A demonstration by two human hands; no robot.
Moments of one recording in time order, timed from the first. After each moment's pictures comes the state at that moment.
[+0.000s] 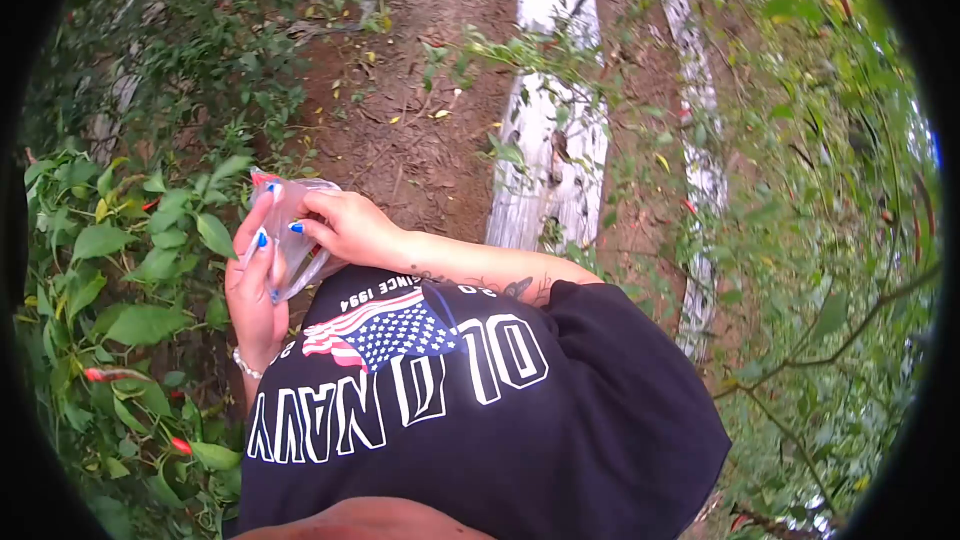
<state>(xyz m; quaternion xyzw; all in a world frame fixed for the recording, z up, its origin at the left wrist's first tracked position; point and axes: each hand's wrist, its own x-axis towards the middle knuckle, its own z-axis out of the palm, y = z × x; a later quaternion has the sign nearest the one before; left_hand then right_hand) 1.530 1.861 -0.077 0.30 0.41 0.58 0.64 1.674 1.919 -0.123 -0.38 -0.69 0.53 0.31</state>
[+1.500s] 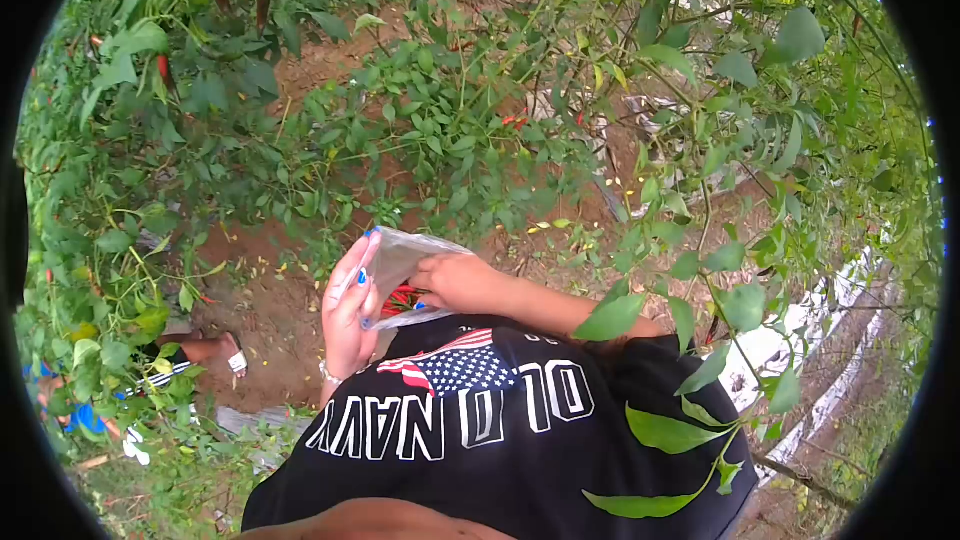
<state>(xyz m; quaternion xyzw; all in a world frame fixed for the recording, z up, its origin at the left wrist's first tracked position) 1.529 2.214 -0.094 -0.01 0.44 0.87 0.24 1.549 2.393 -0.142 0.27 -0.90 0.32 -0.08</state>
